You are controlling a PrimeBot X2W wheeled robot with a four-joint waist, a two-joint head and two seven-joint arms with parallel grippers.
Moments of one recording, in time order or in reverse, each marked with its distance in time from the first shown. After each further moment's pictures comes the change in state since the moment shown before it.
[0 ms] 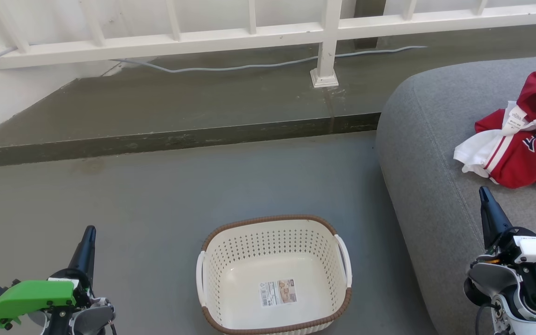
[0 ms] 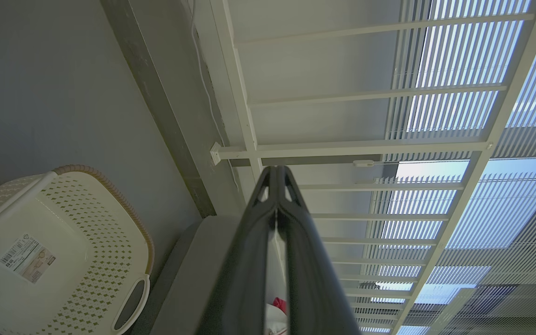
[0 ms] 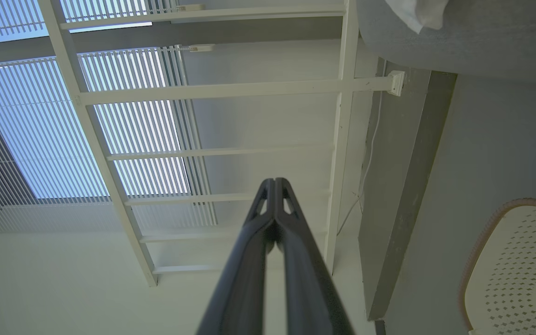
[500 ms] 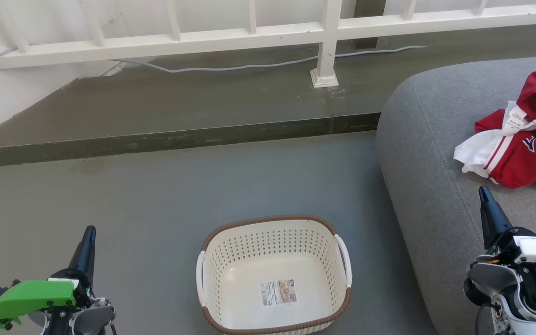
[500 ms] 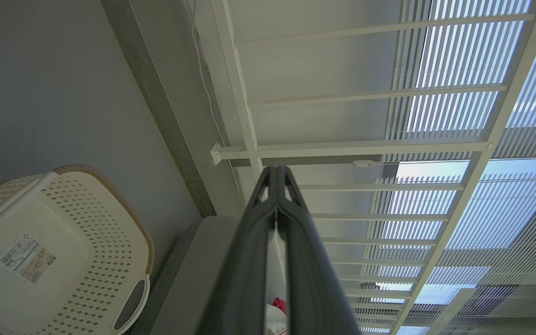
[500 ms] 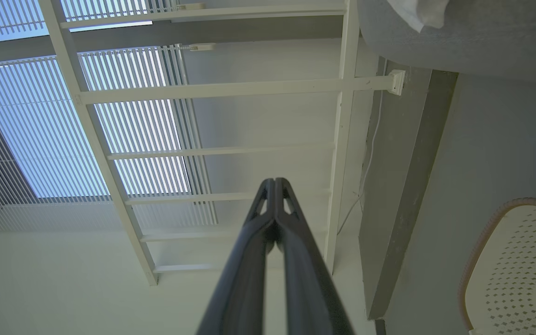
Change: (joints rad) left arm 0.000 0.000 0.001 0.001 0.000 0.000 0.000; right arm 0.000 0.000 -0.001 0.000 0.000 0.001 0.003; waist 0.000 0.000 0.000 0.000
